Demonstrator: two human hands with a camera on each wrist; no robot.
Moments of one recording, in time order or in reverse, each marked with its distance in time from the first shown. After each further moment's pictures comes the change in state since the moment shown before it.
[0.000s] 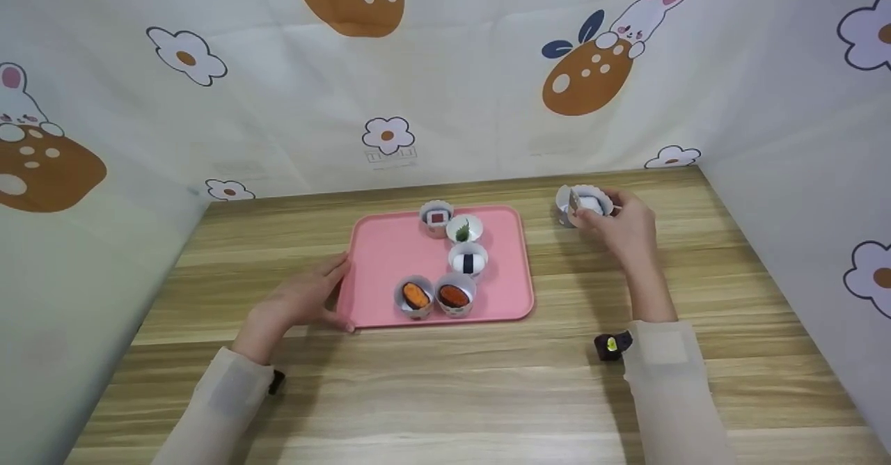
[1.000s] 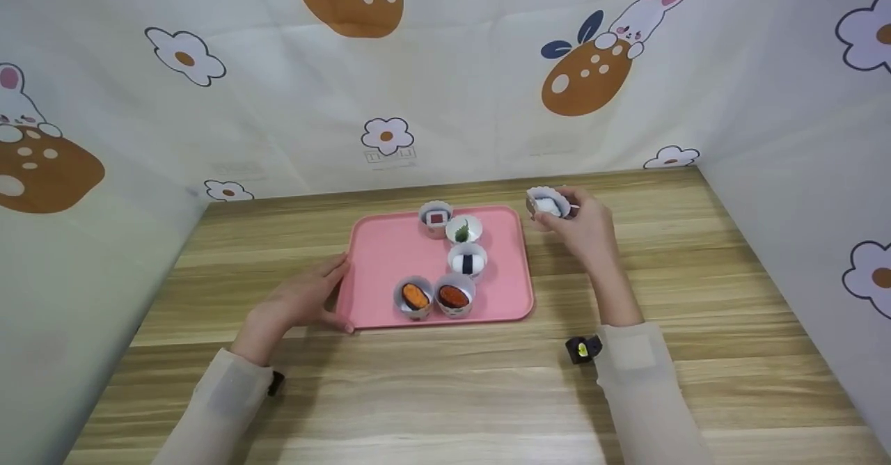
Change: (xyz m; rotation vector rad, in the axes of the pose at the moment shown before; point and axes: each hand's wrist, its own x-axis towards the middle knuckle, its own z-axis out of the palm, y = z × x) left_hand 0.001 0.001 -0.001 -0.011 -0.017 -0.006; right_hand -0.011 -0.034 0.033 0.079 -0.062 -0.118
